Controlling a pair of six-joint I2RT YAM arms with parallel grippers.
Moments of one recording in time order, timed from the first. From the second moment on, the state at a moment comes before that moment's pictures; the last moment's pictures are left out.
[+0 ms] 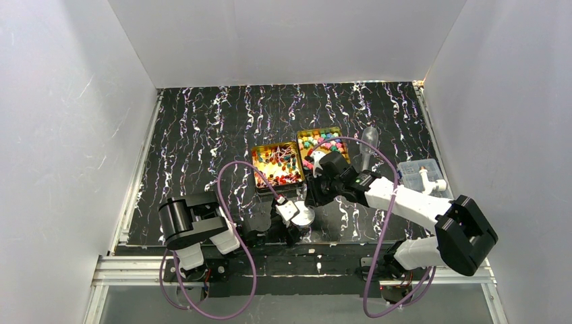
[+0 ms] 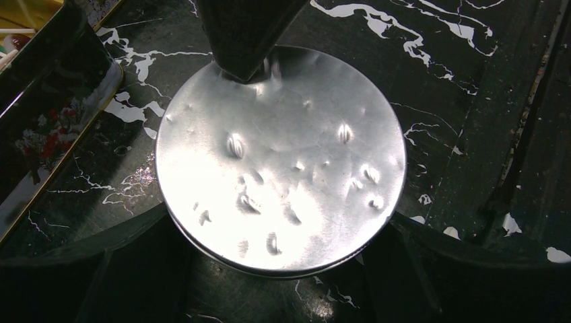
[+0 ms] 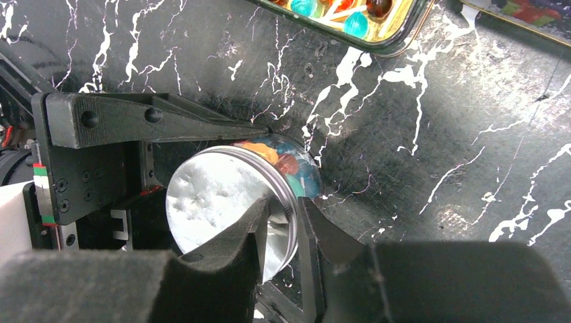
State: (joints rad) left arm -1.19 1.72 0.21 1.21 -0.15 -0.07; right arm 0.81 1.33 0.78 -0.32 -0.23 0.37
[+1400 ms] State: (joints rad) left arm -1.19 1.70 0.21 1.16 -0.18 -0.08; right arm 0.86 0.95 0.61 -0.48 -0.26 0.55
